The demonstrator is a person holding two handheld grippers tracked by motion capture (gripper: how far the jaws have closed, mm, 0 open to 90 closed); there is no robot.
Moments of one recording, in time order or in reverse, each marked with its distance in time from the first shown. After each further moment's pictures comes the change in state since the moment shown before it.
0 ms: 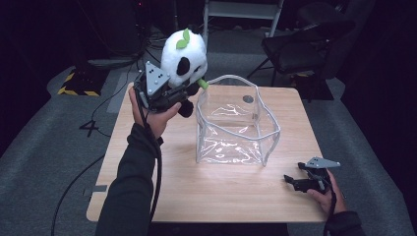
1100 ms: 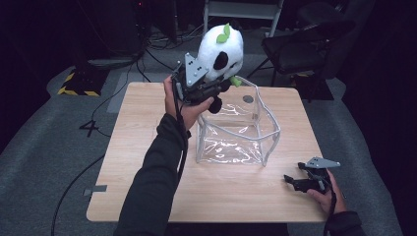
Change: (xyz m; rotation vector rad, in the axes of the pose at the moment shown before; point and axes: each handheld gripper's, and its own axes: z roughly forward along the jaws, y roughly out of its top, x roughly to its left) left arm -0.056 0.026 0.043 -0.015 -0.116 0.036; right arm 0.000 0.000 0.000 0.001 0.000 -0.001
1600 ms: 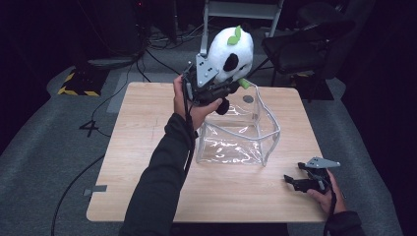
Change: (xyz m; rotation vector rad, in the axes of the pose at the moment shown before) left arm -0.014 0.002 0.012 0.003 -0.032 0.003; right arm 0.000 0.000 0.000 0.000 0.000 0.000
